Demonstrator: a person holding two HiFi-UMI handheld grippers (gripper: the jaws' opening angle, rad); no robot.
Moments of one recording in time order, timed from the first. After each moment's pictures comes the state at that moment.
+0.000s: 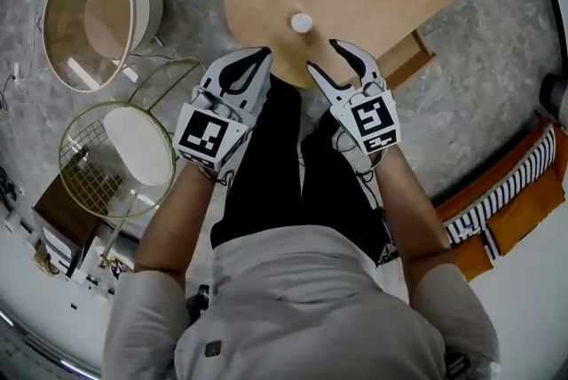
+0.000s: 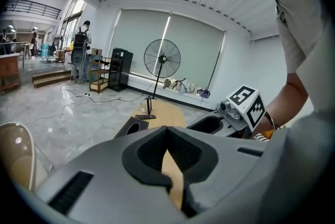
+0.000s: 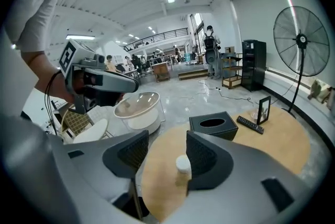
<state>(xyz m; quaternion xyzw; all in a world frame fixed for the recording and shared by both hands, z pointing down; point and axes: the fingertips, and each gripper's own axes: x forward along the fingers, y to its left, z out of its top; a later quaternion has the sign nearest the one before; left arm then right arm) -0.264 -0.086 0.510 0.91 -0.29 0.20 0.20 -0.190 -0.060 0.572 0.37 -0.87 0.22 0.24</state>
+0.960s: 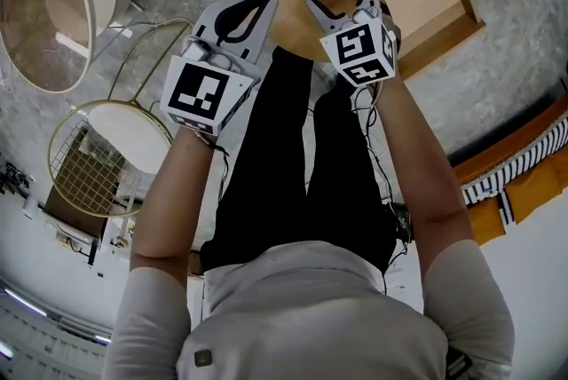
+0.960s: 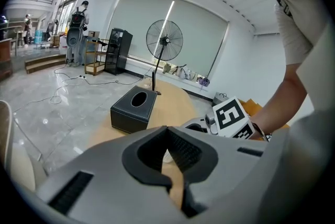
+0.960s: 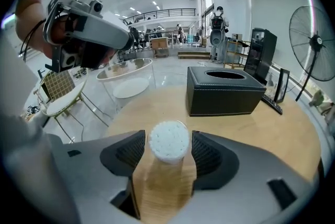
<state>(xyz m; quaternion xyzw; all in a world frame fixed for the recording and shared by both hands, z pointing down) -0.268 -0.119 0.701 0.90 -0.25 0.26 0.24 -0.212 -0.089 0.821 0.36 -0.82 0.22 0.38</state>
